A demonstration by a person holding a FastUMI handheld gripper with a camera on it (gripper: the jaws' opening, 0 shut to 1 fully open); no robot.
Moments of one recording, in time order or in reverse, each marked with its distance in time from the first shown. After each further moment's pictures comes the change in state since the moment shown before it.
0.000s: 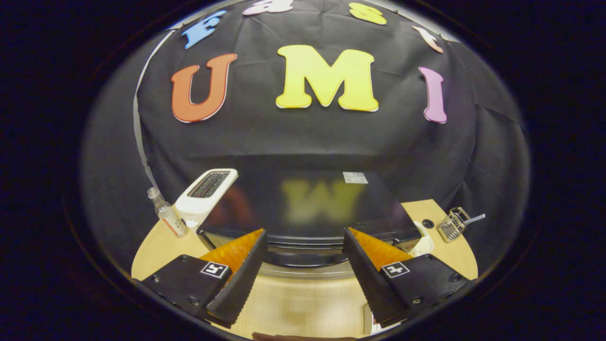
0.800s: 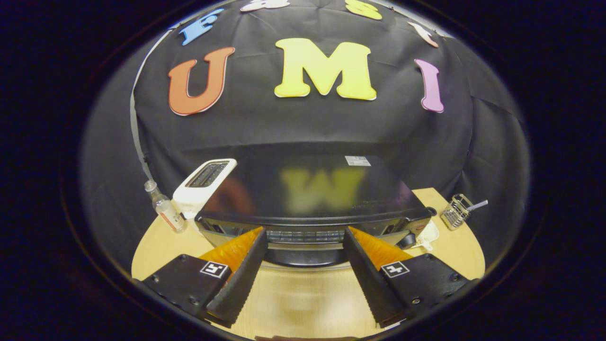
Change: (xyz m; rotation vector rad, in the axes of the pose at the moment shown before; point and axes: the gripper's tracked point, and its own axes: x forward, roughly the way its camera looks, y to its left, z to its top) arm 0.001 -0.003 -0.012 0.008 -0.016 -0.027
